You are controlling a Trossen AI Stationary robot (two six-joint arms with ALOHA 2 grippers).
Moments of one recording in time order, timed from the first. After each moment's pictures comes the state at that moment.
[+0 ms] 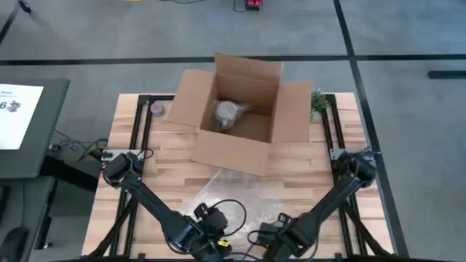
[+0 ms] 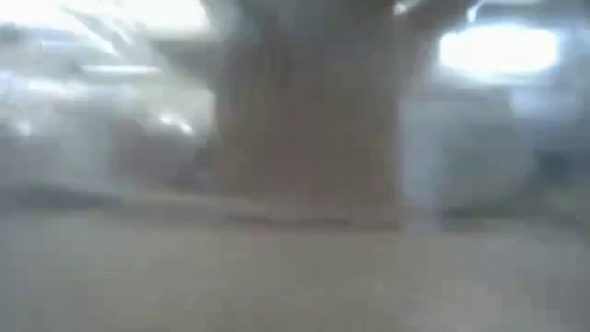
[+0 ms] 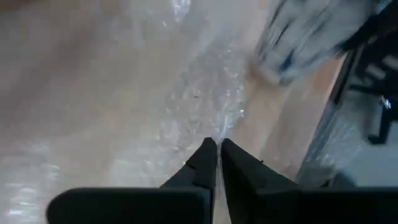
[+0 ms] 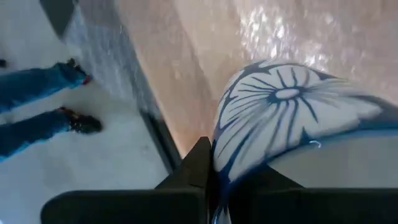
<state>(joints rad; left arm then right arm) -0.74 1.99 1.78 -0.96 -0.70 -1.26 0.75 2.06 1.67 -0.90 0.04 1.17</state>
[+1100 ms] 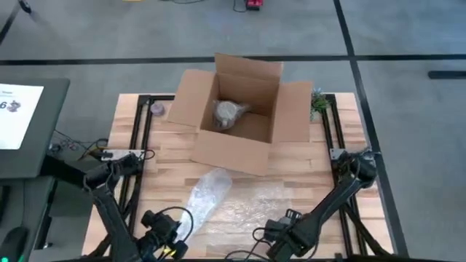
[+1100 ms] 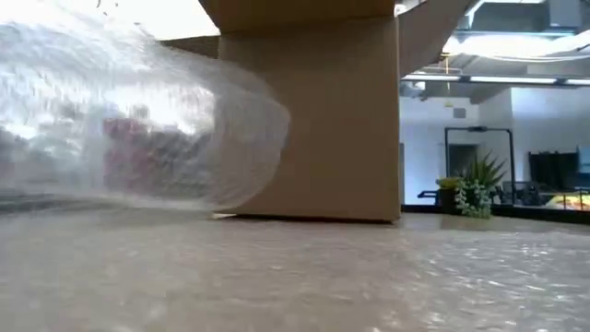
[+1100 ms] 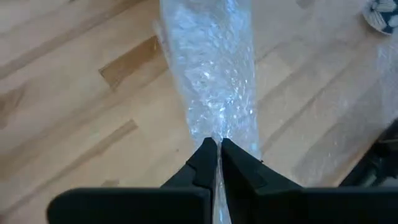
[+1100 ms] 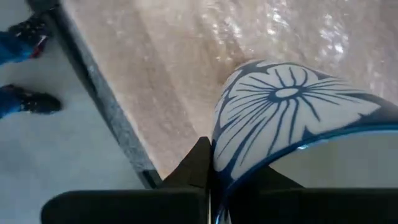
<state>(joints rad) -1.07 1.98 1.75 -1.57 -0.69 -2.08 0.78 2.05 1.67 -1.17 -0.02 1.21</state>
